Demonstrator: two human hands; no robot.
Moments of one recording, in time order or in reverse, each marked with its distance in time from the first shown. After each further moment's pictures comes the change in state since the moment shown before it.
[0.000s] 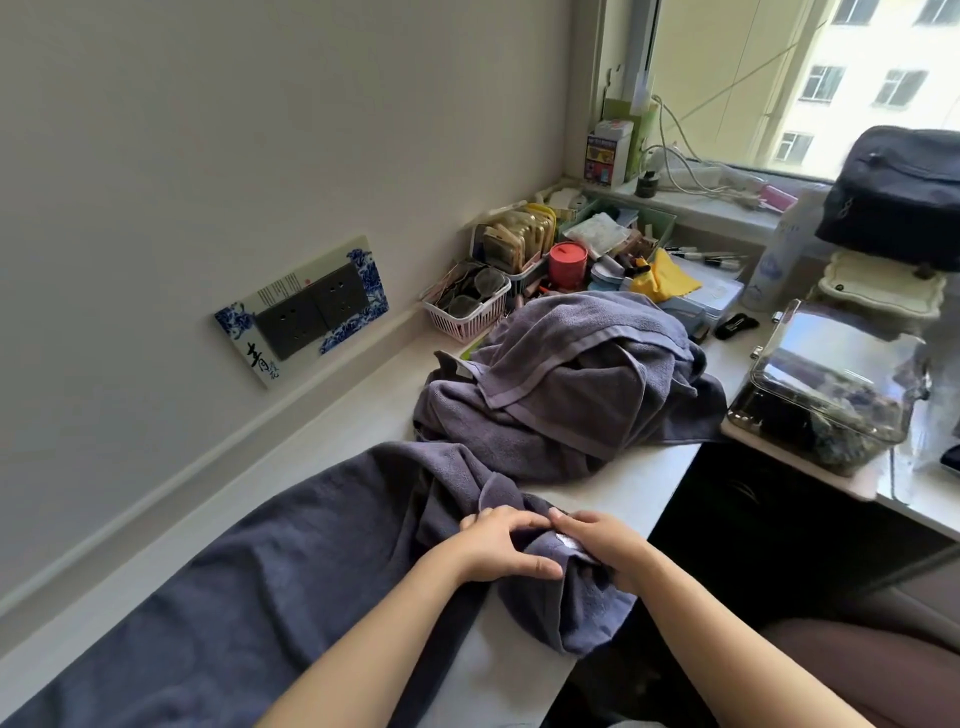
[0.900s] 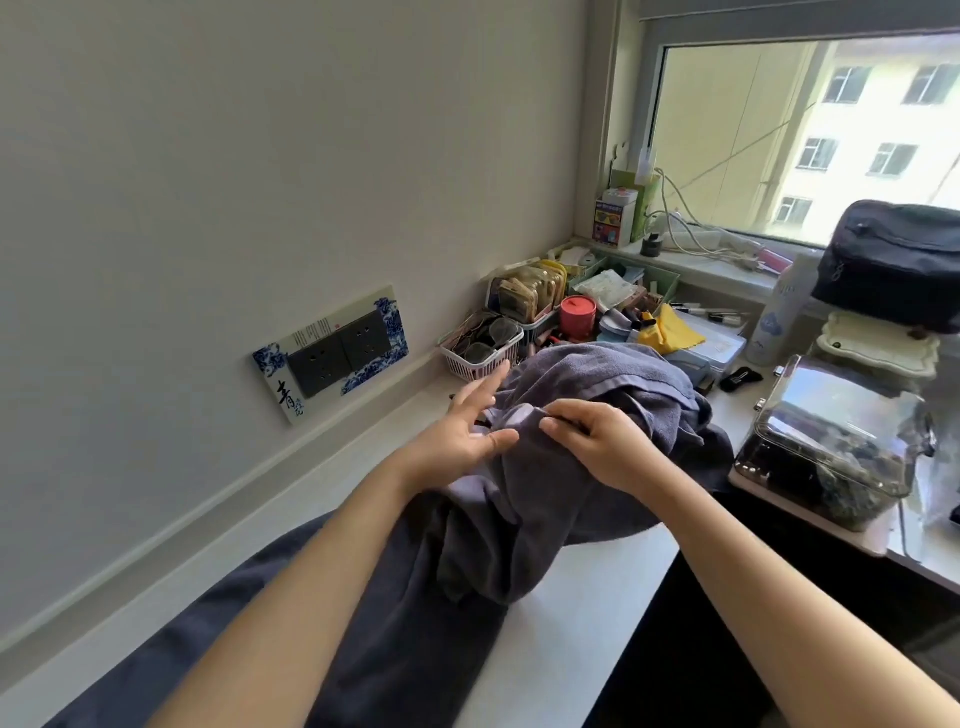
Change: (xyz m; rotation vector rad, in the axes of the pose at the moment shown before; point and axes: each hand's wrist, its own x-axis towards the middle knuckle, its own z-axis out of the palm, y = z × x) left_hand -0.033 0.027 -0.138 -0.416 0.347 0.344; right_hand -0.076 -0.161 -0.024 -0.483 0.208 -0.936
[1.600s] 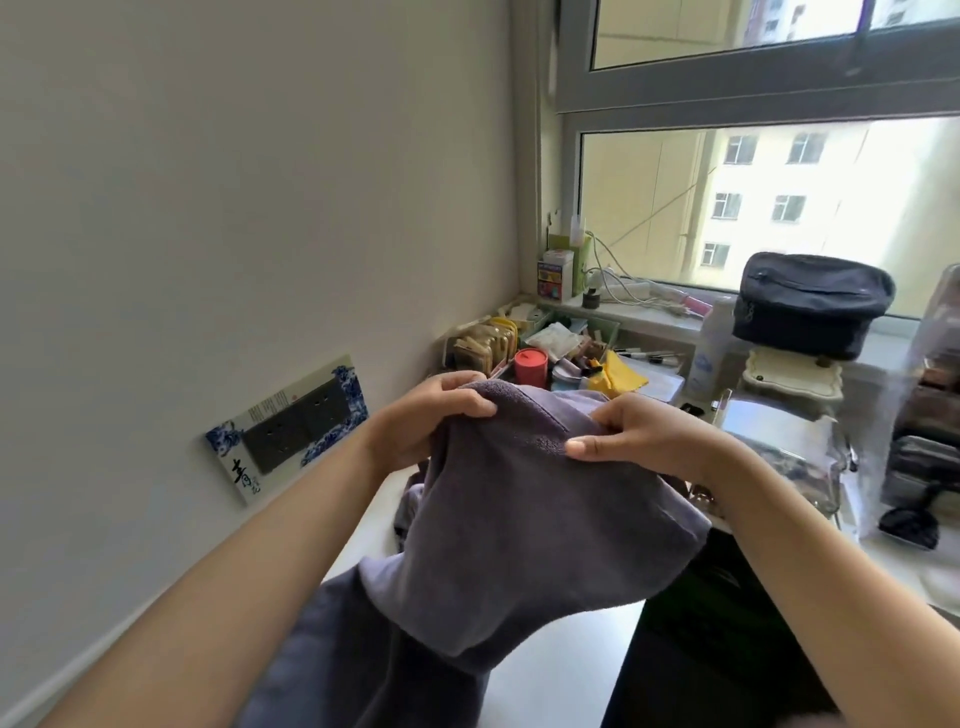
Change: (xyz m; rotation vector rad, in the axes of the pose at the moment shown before) left_hand 0.036 0.090 -0.035 -0.478 -0.245 -0.008; right_hand -0.014 -0.046 -0.106 0.018 -0.265 0.178
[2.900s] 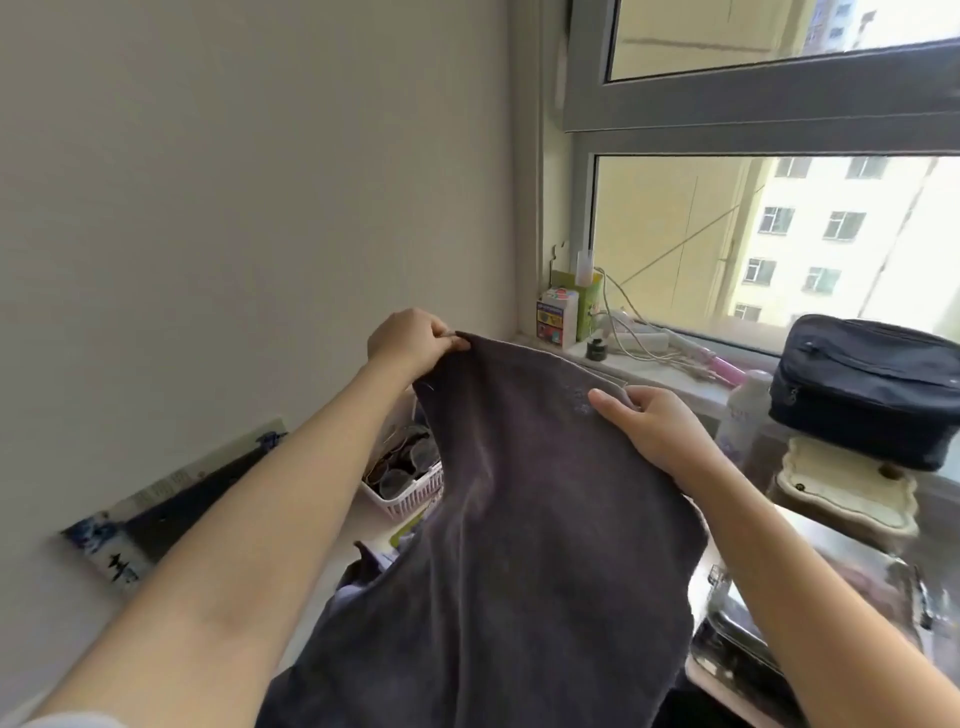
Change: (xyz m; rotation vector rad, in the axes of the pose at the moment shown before) left_hand 0.246 0.060 -0.082 1.099 0.770 -0.139; right_hand 0.137 0.113 -0.142 0.134 0.529 0.185
